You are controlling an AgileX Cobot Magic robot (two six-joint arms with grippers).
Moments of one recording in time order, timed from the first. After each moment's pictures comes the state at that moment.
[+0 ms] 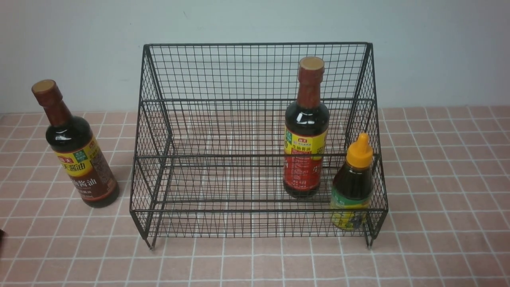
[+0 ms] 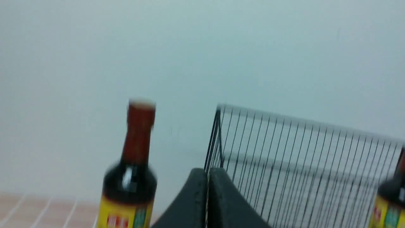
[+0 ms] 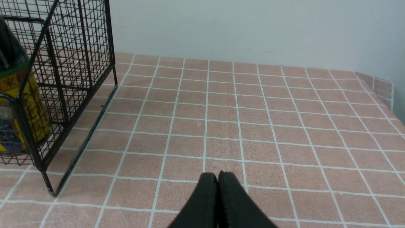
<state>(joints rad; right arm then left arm) -0.03 -0.01 0.02 0.04 0.39 -0.09 -0.13 -0.01 0.03 -0.15 -0.26 -0.09</state>
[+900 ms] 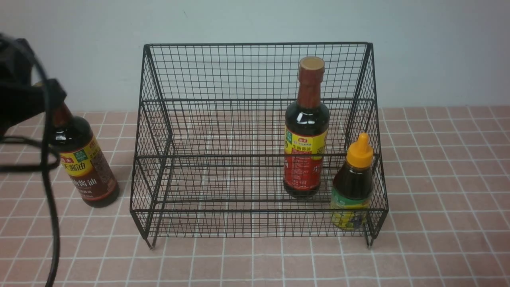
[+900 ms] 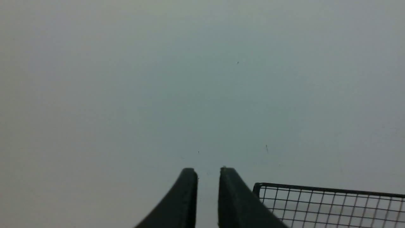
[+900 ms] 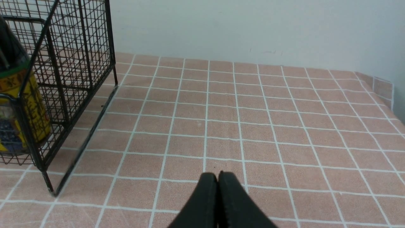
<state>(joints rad) -0.03 -0.01 0.02 0.04 0.39 -0.09 -0.13 1.03 -0.58 -0.29 -0.47 0.14</state>
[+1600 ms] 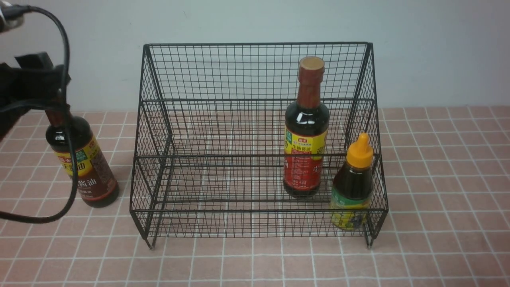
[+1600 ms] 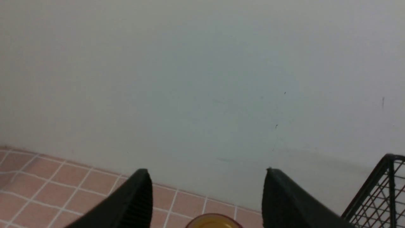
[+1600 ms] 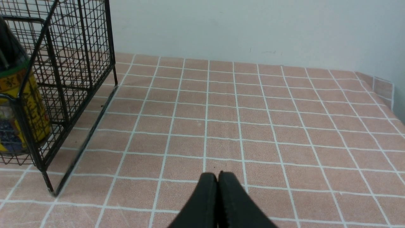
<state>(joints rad) -0.03 -0.01 0.02 0.04 0.39 -0.09 0.00 1.32 -0.74 -0.46 -0.37 0.21</state>
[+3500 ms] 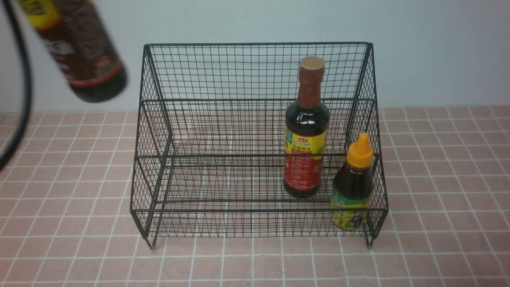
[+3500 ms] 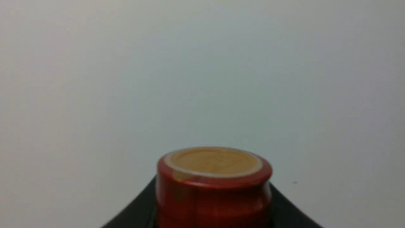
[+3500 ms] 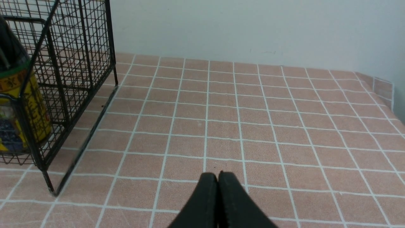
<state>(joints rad) -0.03 -0.01 0.02 0.04 0.39 -0.09 -0.29 1.13 -1.17 -0.28 -0.18 0.20</state>
